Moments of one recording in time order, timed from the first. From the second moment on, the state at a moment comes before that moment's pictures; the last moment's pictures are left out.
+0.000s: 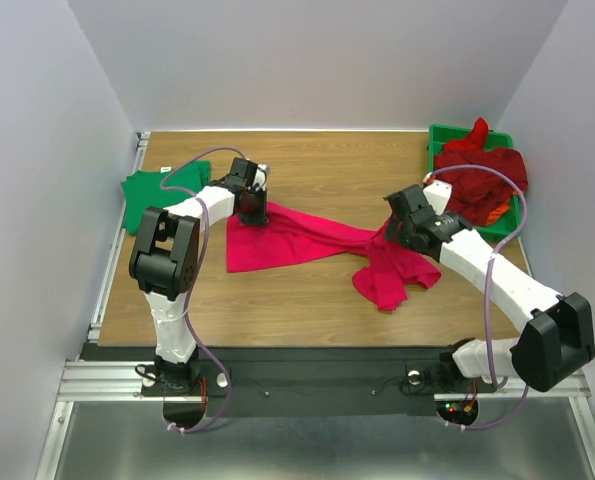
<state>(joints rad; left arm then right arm) -0.33 1.93 1.31 -0.37 0.16 -0.24 0.48 1.30 1.03 -0.74 0.59 0.75</state>
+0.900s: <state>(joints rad) -0.33 1.87 1.31 -0.41 0.17 -0.24 0.39 1.25 0.88 -0.39 0.40 0.66</state>
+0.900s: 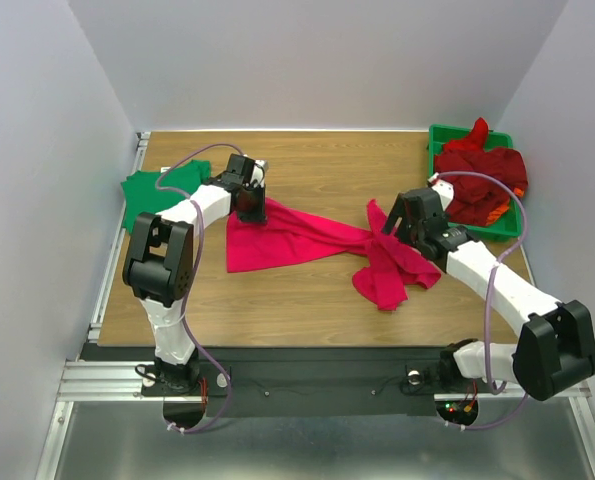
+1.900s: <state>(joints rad) -0.31 1.85 1.29 -0.43 0.18 -0.24 0.22 1.56 0.90 -0.21 0.08 0.65</state>
